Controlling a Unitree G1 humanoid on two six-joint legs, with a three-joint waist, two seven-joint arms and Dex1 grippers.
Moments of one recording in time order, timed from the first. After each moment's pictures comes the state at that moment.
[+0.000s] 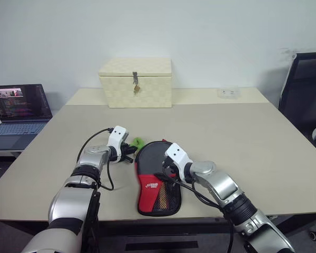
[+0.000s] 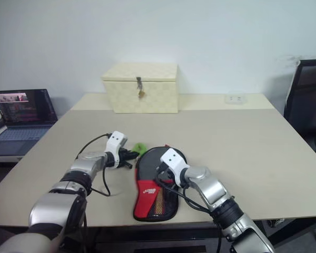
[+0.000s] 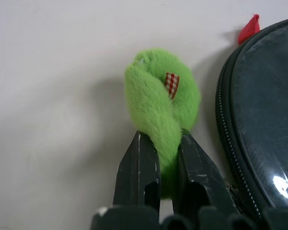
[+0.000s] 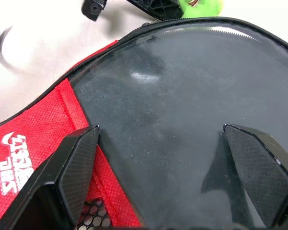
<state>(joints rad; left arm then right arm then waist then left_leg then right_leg) -1.07 0.47 0.02 1.25 -0.01 0.12 -0.72 -0.68 -0.16 0.42 0.14 0.06 0.65 0.55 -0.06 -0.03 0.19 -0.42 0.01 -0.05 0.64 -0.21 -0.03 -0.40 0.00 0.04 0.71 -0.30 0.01</state>
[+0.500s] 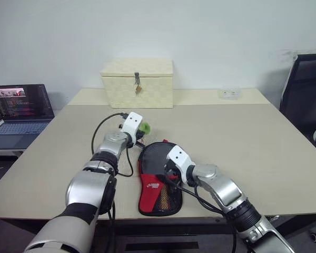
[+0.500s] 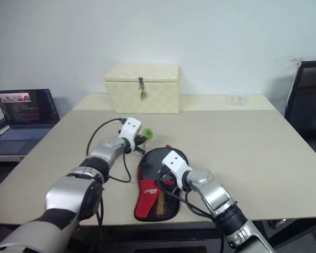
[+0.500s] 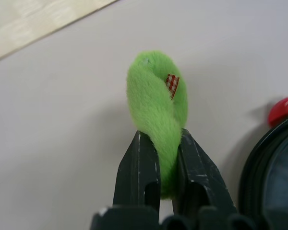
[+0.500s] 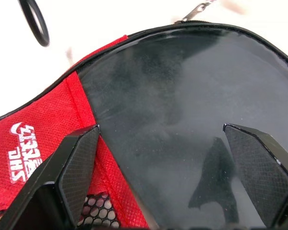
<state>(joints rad) -1.25 0.33 -0.01 1.36 0.14 0.03 -0.44 -0.63 -0.18 0.42 0.06 0.02 0.67 0.55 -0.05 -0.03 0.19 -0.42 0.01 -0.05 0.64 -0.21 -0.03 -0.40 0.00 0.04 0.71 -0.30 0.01</state>
